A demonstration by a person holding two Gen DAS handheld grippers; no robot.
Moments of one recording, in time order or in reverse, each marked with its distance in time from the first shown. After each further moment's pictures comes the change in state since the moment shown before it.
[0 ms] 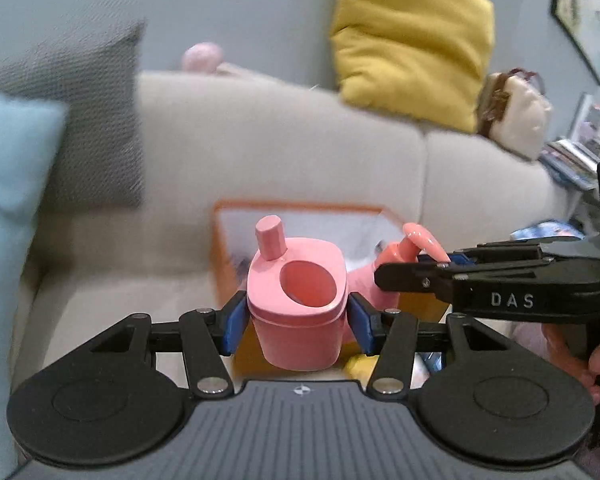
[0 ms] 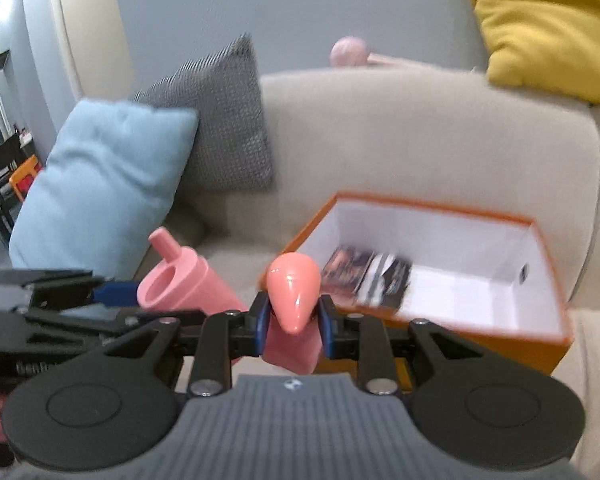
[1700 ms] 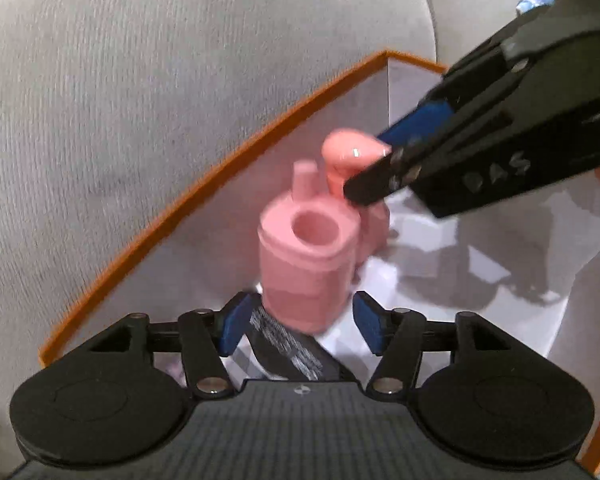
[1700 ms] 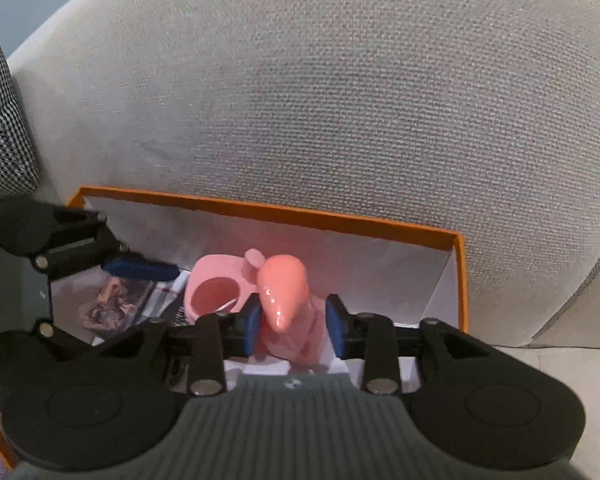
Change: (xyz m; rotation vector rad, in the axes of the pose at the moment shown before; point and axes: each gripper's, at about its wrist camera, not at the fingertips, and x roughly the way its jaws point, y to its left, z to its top) left arm 0.316 -0.031 0.032 0.548 0.566 -0.067; right arm 0.219 -0.201 0.038 0.137 0.331 -0.111
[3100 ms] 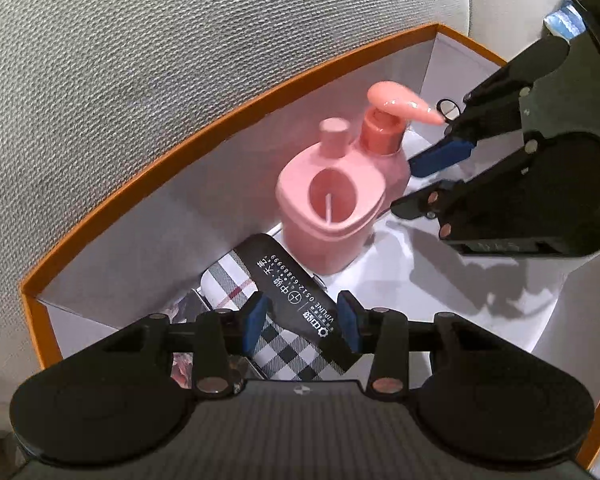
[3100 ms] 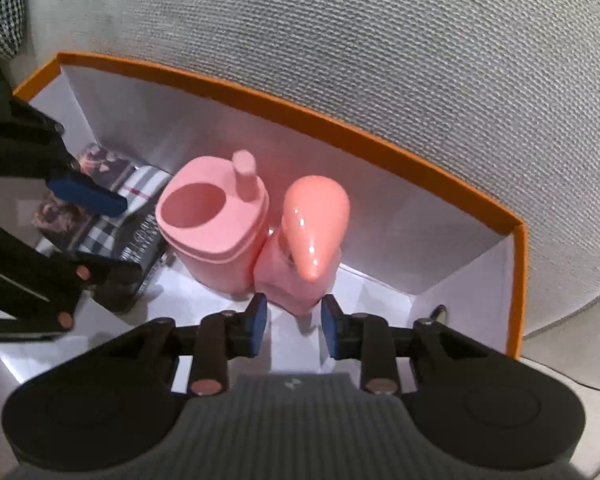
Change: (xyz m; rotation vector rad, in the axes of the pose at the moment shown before) left arm 0.019 0.031 -0.032 -0.122 0.068 -0.058; right arm 0.078 0.046 -0.013 -0.253 0.217 -0.109
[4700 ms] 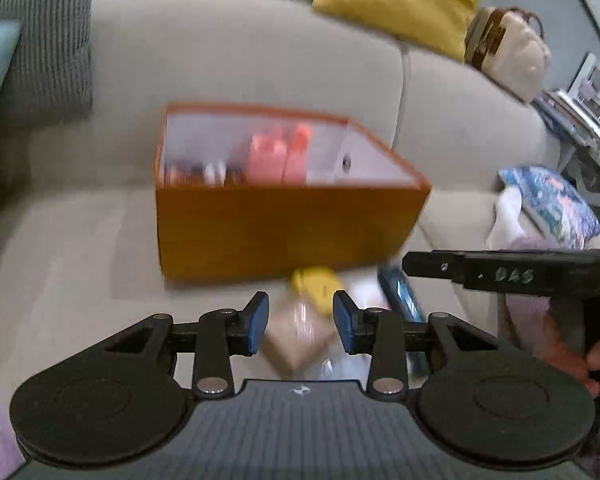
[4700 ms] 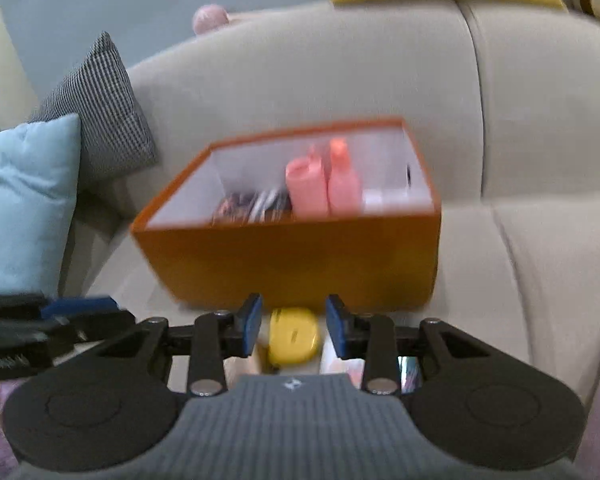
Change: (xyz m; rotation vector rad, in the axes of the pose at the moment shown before) left arm -0.185 -0.132 -0.191 -0.465 -0.398 -0.014; right arm -0.174 0.089 -0.232 0.431 -0.380 0.103
